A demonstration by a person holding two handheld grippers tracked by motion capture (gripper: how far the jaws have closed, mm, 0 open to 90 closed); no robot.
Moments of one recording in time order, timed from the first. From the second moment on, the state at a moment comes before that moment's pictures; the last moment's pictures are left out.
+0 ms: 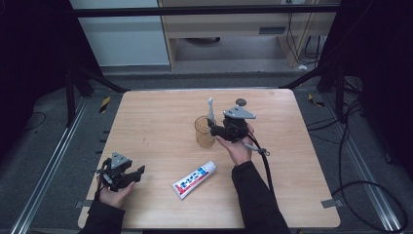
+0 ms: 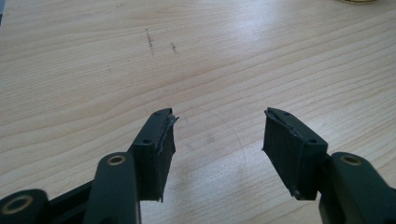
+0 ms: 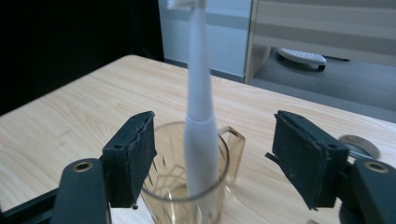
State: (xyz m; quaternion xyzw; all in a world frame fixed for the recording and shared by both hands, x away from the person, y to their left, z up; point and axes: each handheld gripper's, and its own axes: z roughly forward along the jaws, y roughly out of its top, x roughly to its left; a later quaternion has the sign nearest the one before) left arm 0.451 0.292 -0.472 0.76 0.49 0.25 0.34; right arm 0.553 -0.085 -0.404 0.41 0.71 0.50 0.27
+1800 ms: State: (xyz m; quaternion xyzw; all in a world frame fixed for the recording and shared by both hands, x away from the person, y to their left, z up) left arm 0.445 0.206 -0.472 0.84 0.39 0.15 0.33; right arm 0.450 -0.229 -0.450 0.45 0.75 0.41 0.26
